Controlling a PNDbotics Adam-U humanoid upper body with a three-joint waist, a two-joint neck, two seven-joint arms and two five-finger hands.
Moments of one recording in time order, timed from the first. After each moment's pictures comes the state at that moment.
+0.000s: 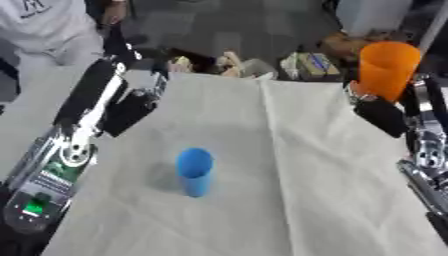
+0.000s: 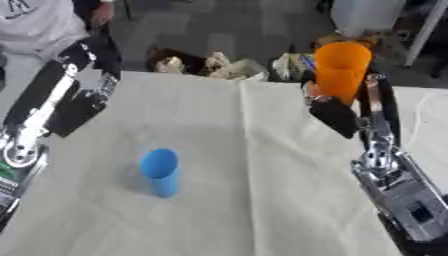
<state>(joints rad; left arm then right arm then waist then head) -0.69 0.47 -0.27 -1.76 -0.53 0.30 0.03 -0.61 -0.46 0.28 -1.62 0.04 0.26 -0.51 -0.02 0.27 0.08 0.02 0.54</state>
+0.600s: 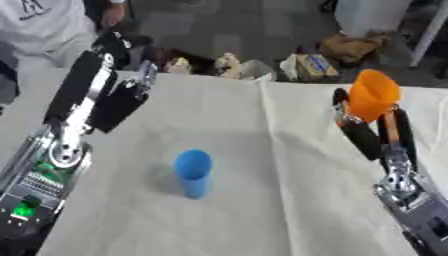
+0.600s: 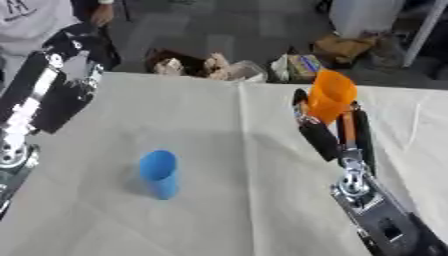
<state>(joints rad) -0.69 0.47 -0.26 -1.79 -0.50 0.30 0.06 -0.59 -0.43 0.32 -1.52 0.17 0.20 -0.47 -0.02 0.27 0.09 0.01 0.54</state>
